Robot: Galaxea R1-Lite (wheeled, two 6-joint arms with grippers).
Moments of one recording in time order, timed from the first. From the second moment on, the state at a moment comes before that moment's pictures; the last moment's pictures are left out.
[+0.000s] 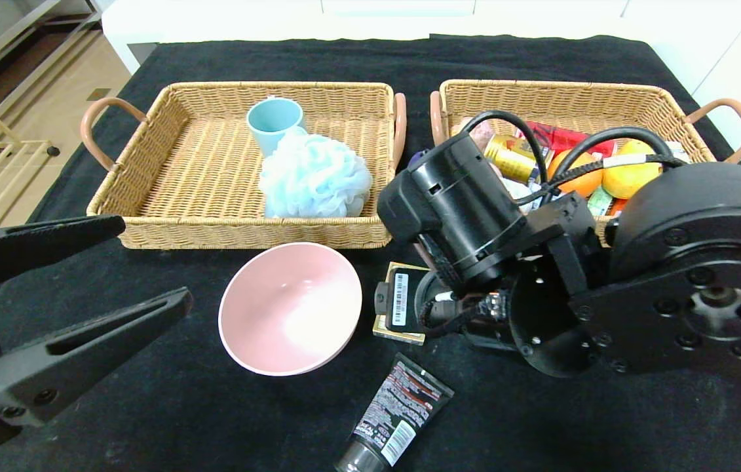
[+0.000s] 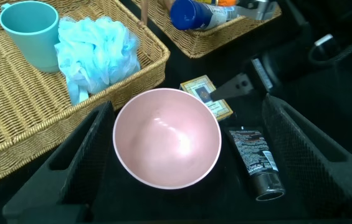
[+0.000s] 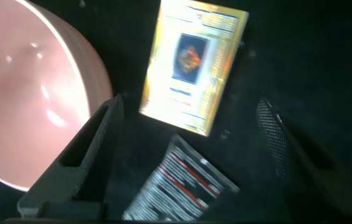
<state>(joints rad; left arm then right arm) -0.42 0.95 -0.67 -0.32 -0.27 0.14 0.97 1.92 -1.67 0.48 -0.49 0.73</state>
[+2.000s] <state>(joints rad) -0.50 1.07 -0.71 -0.29 0.06 0.17 0.46 1.22 -0.22 -0.94 0.43 -0.21</state>
